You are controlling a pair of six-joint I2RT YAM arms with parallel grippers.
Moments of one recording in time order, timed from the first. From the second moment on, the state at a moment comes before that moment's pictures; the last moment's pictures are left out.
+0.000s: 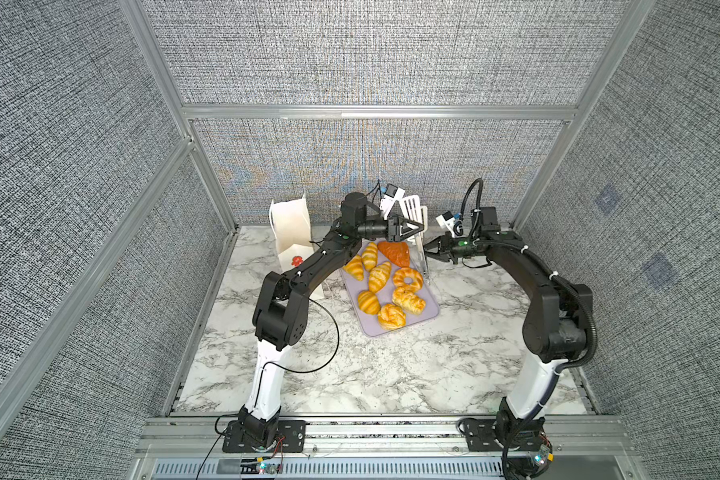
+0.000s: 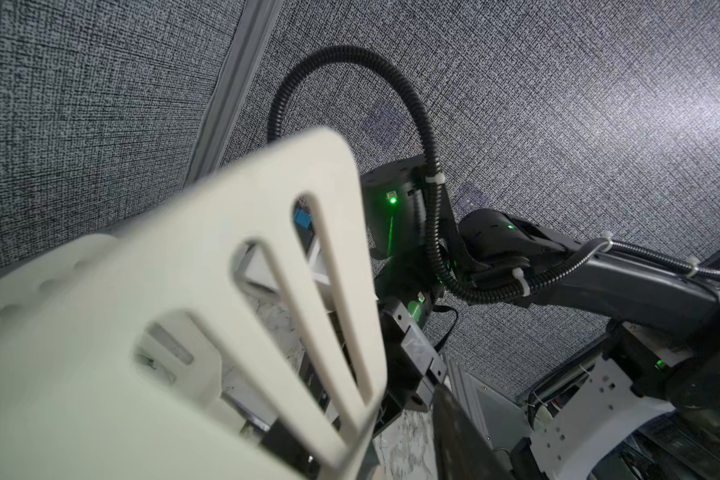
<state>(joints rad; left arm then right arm) -0.54 2.18 1.87 0.30 1.04 -0.58 0.09 1.89 1.58 -0.58 -1.01 0.35</state>
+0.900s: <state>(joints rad) -0.54 2.19 1.85 0.46 1.07 -0.71 0.09 1.90 1.61 -0.61 -1.08 0.32</state>
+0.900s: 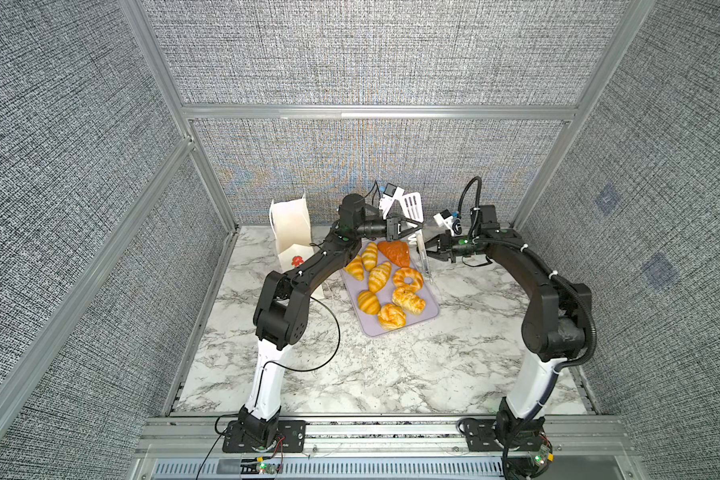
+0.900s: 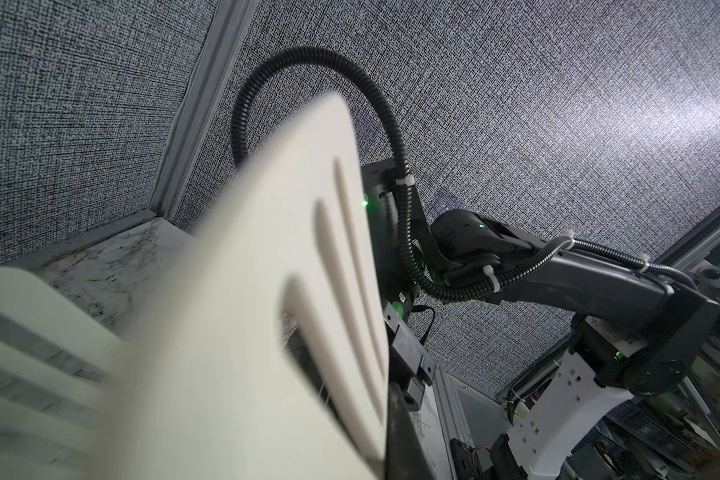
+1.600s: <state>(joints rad) -0.62 2.17 1.82 0.53 0.97 -0.74 -0.10 1.54 1.19 -0.16 -1.05 0.54</state>
